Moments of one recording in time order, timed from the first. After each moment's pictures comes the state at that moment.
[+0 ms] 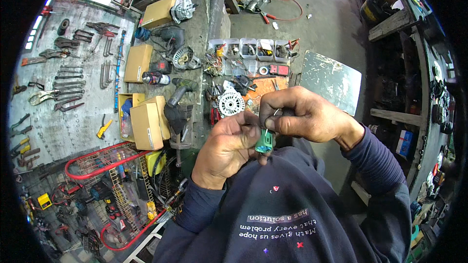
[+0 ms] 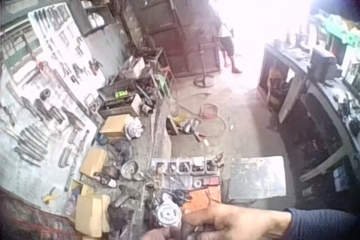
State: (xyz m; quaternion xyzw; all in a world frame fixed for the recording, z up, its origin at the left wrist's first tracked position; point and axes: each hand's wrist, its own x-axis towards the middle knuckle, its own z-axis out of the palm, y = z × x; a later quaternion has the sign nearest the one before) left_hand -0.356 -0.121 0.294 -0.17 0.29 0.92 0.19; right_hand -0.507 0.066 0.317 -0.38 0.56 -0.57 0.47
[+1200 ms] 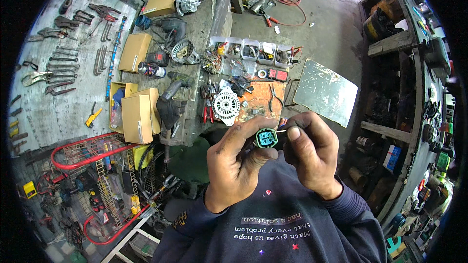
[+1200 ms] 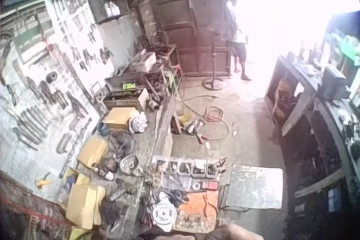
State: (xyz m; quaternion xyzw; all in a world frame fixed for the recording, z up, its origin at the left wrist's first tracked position) left_hand -0.348 -0.089 0.323 -0.09 0.74 0.64 -0.17; right_hand -0.426 0.066 0.326 -0.11 0.65 -0.71 0.25
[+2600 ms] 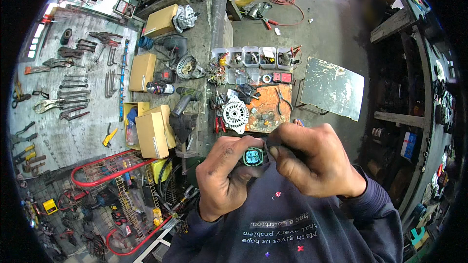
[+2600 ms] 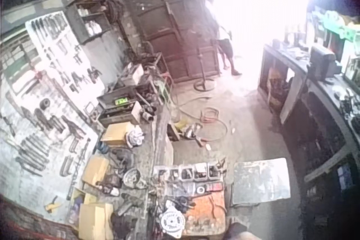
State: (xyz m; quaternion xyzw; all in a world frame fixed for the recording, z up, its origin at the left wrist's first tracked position) left_hand -0.348 -0.104 0.348 -0.02 0.87 0.48 -0.14; right_hand -0.462 0.080 0.363 -0.34 0.71 -0.57 0.25
